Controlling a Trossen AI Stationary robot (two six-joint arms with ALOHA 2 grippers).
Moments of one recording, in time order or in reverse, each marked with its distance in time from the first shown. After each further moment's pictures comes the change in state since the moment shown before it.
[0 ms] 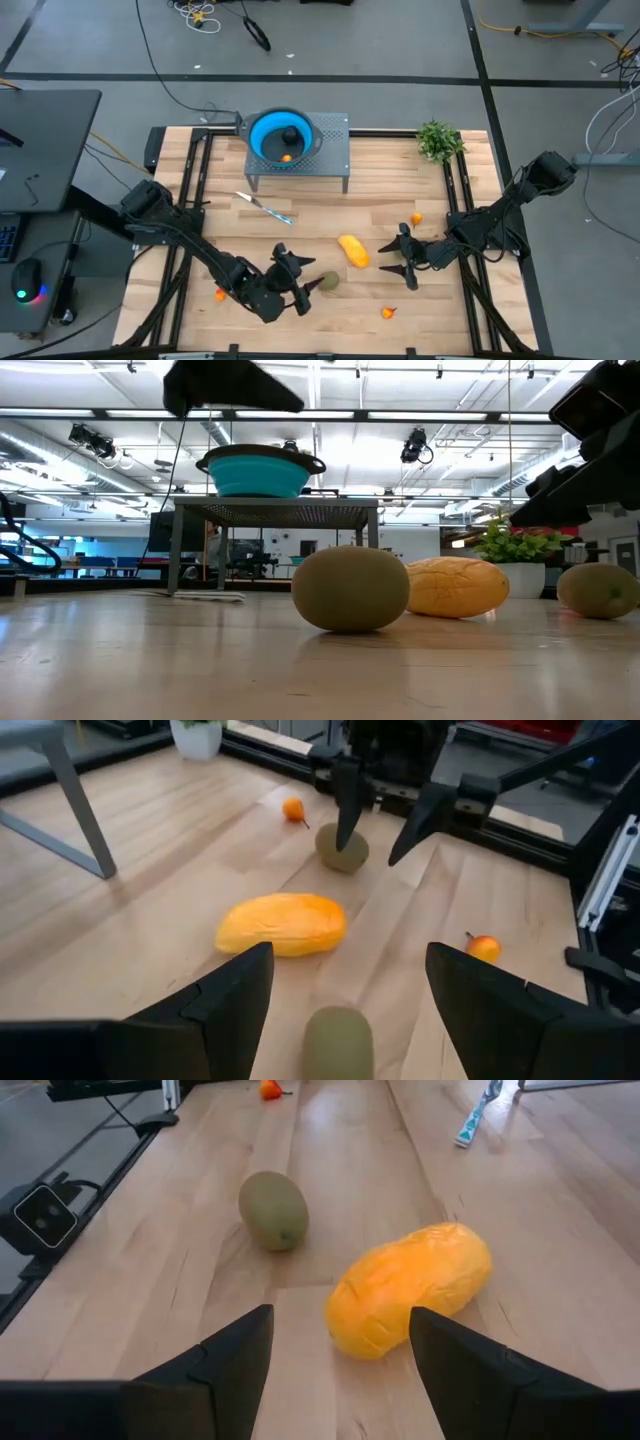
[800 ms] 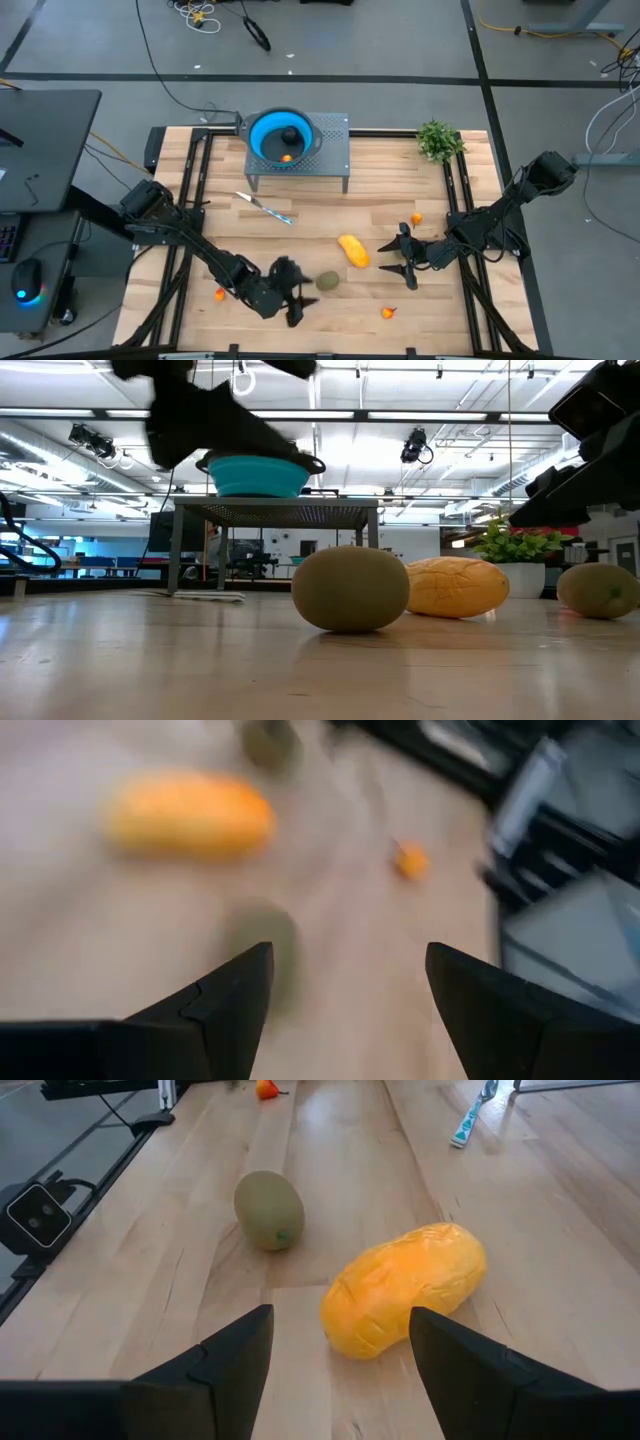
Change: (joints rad) left arm -0.001 0.000 -0.092 0.087 0.367 -0.122; right arm 0.000 0.000 0.000 -0.004 0.007 -0.002
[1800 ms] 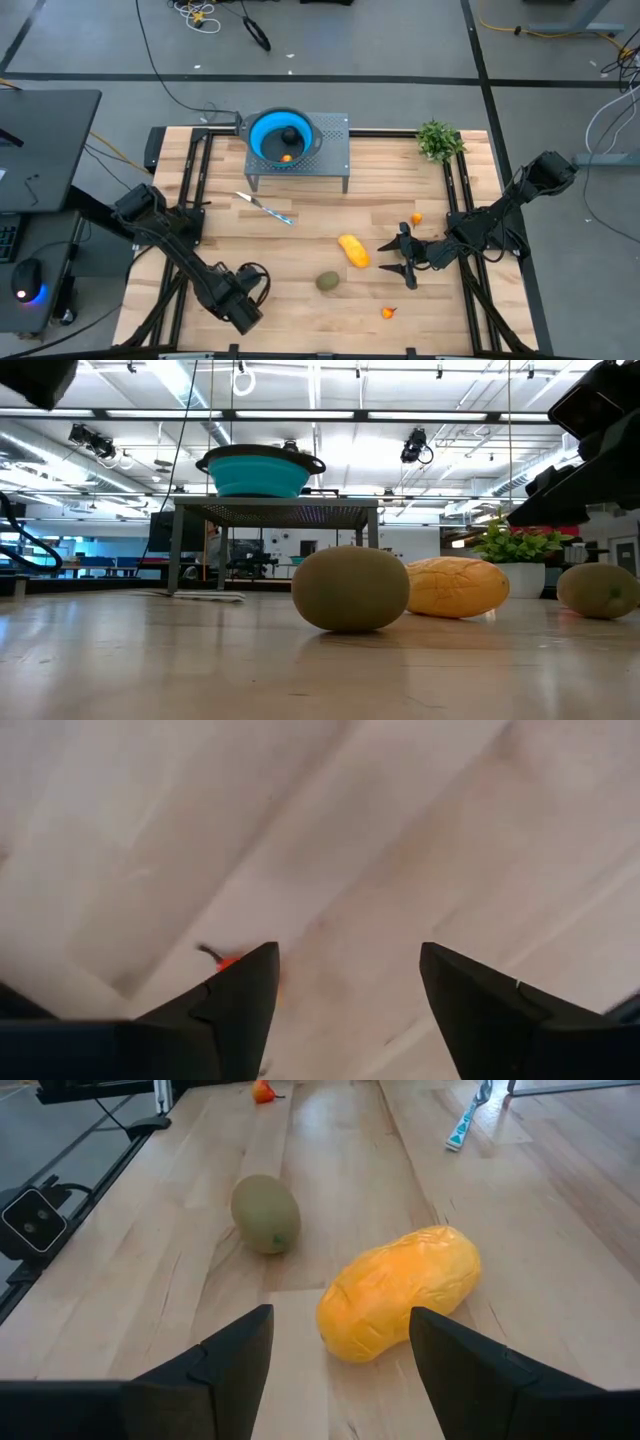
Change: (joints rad) left arm -0.154 -0.002 0.211 -1.150 0.529 -0.631; right arm 0.000 0.000 0.000 0.004 0.011 0.000
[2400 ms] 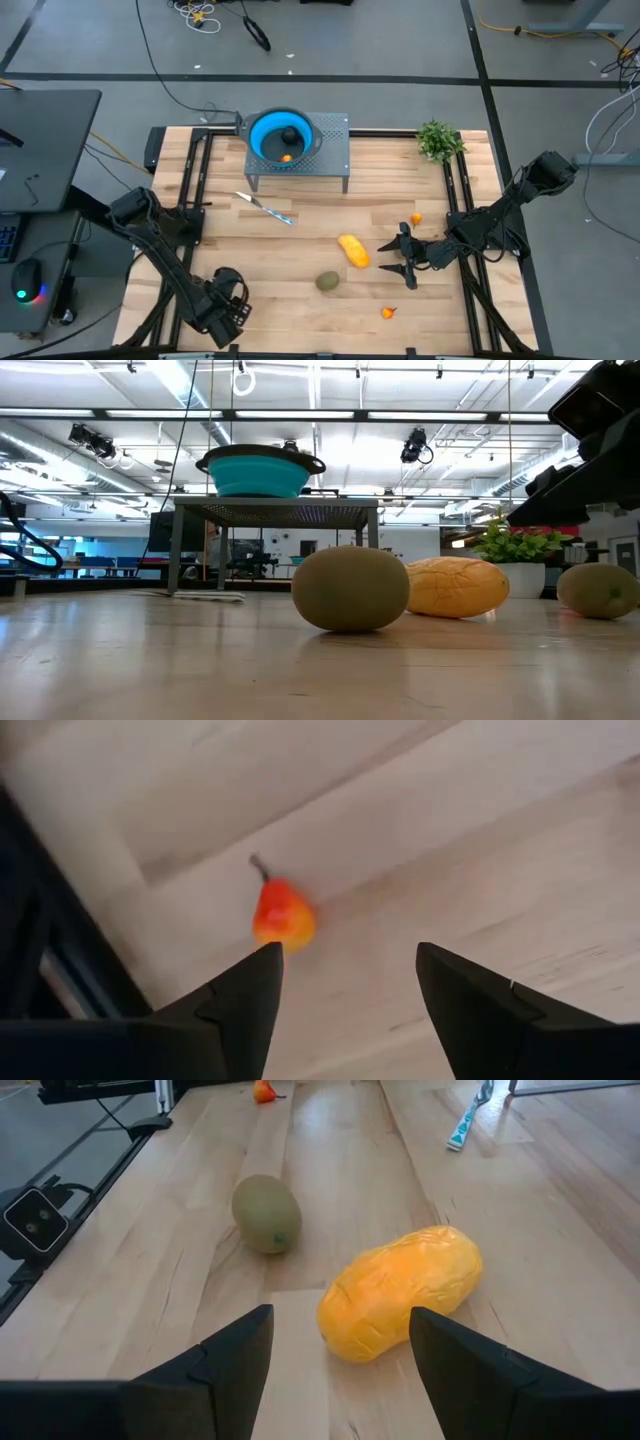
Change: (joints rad) left arm -0.130 0.000 0.002 -0.089 -0.019 -0.513; right arm 0.000 0.000 0.000 0.000 -0.002 0.001
